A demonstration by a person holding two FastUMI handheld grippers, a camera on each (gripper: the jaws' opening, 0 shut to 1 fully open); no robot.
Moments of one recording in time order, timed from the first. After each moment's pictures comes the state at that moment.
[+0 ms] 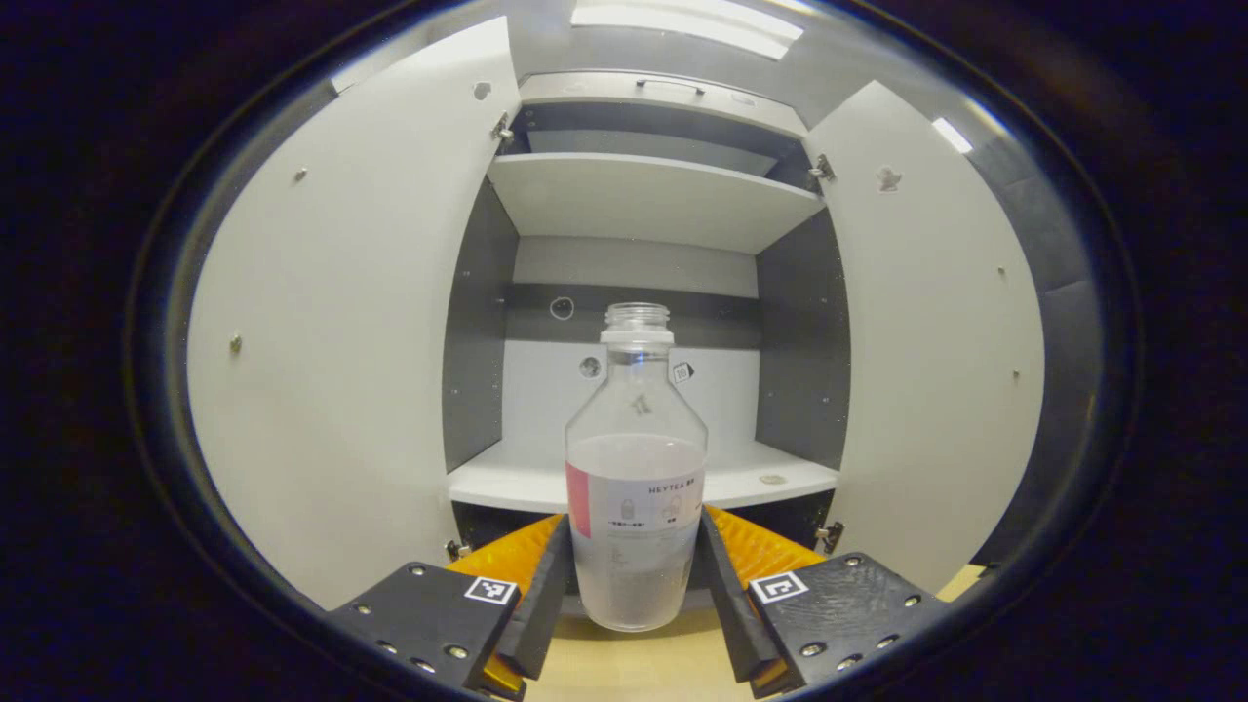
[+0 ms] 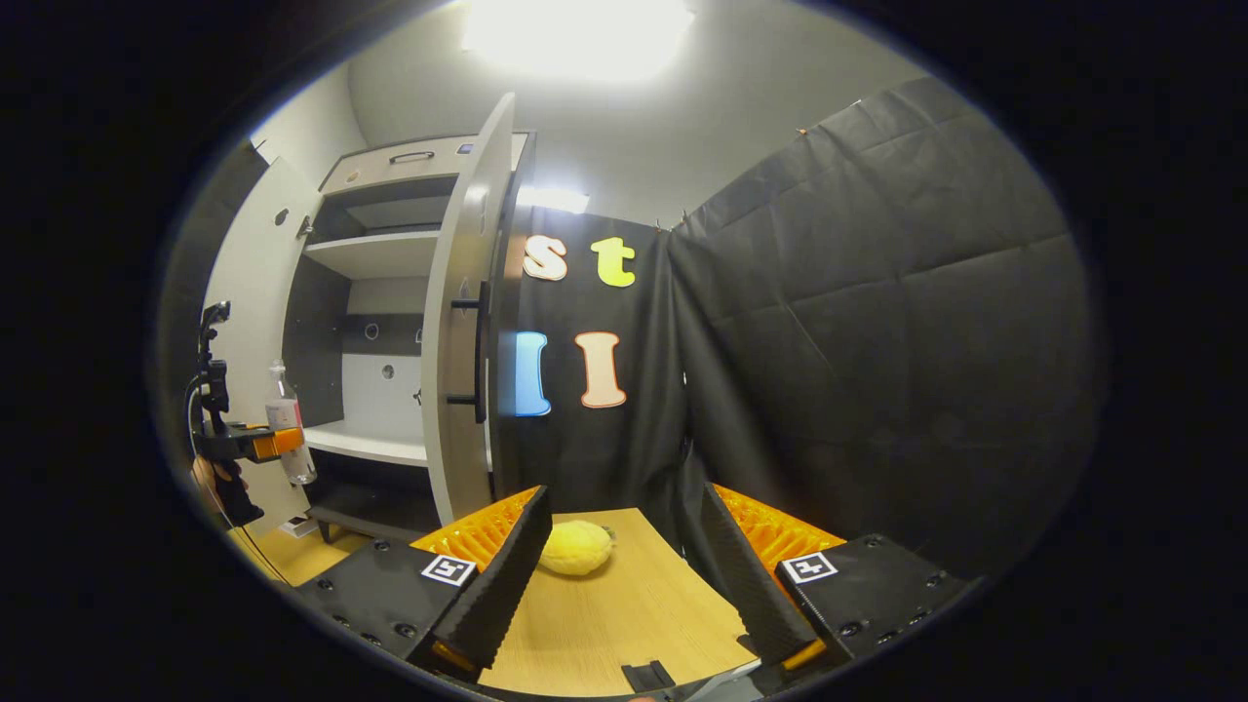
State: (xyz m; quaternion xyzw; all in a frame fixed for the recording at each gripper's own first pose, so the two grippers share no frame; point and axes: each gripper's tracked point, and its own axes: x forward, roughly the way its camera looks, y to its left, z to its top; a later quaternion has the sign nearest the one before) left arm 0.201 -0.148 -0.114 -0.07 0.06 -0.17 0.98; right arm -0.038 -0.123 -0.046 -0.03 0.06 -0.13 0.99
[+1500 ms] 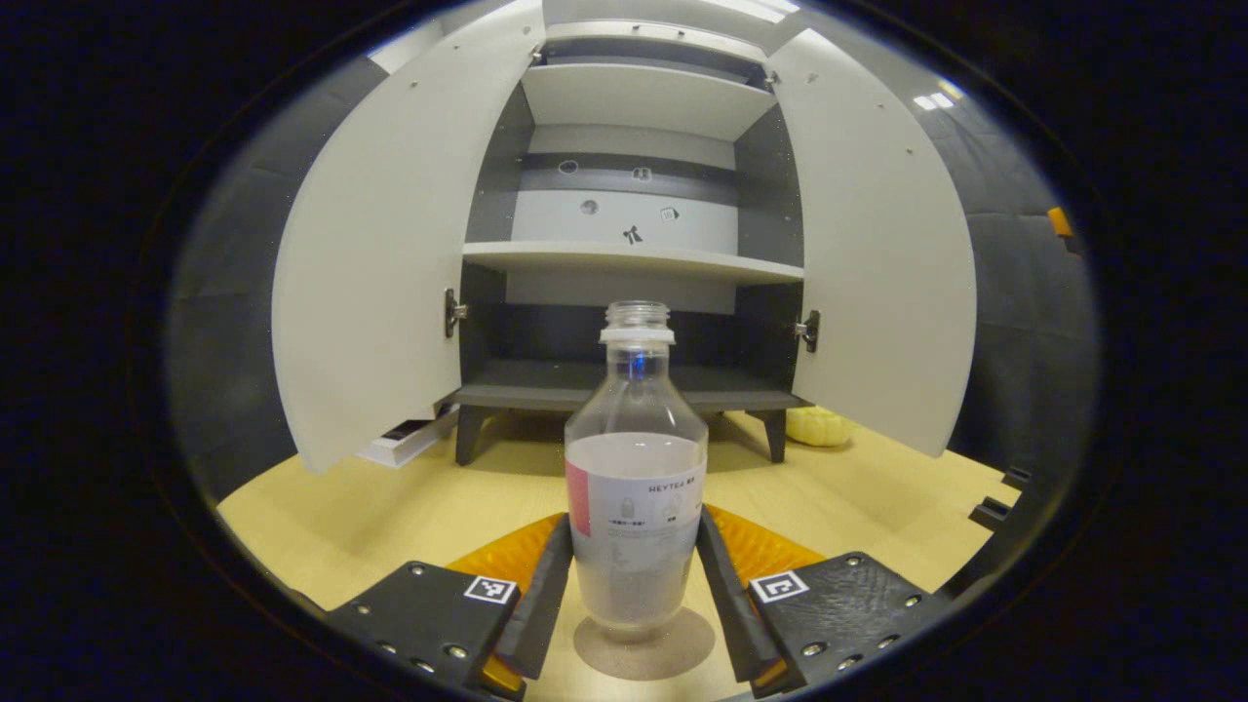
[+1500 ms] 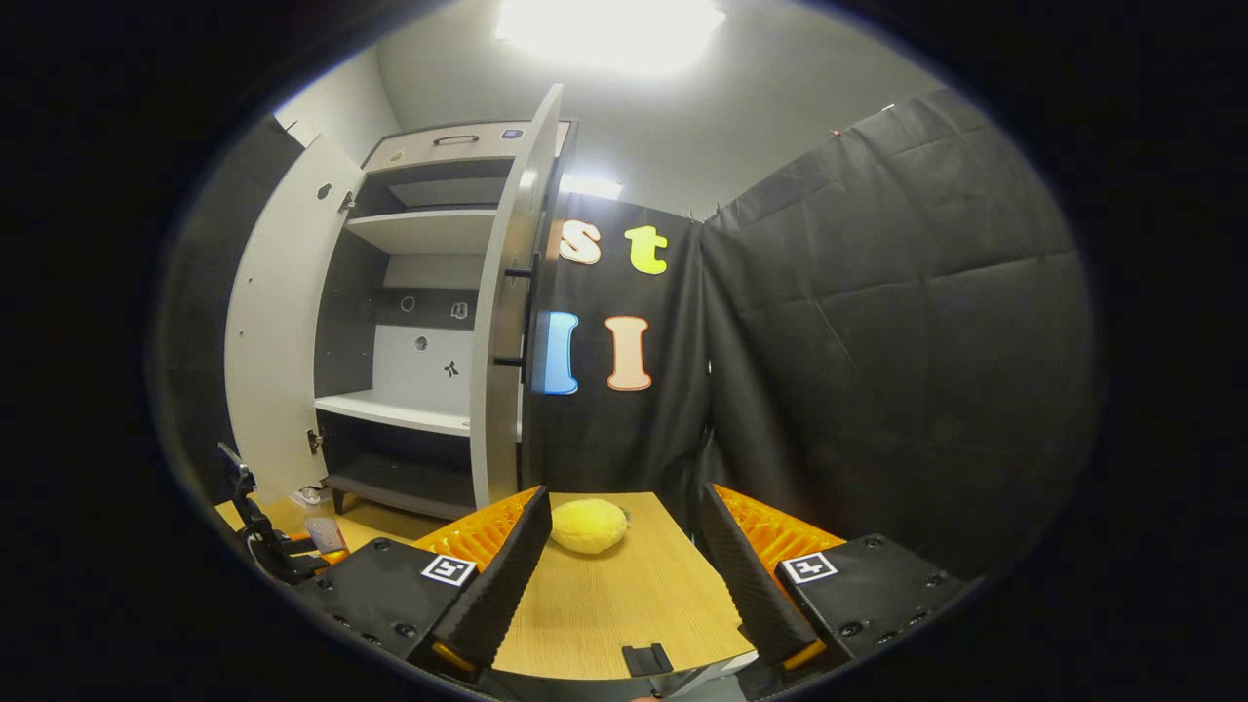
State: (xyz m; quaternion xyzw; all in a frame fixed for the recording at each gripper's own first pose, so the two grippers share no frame) left arm 0.050 -0.162 -0.357 -0.06 0.19 -0.18 0.96; right arm -0.056 -0.096 -0.069 -0.06 0.08 -0.09 0.99
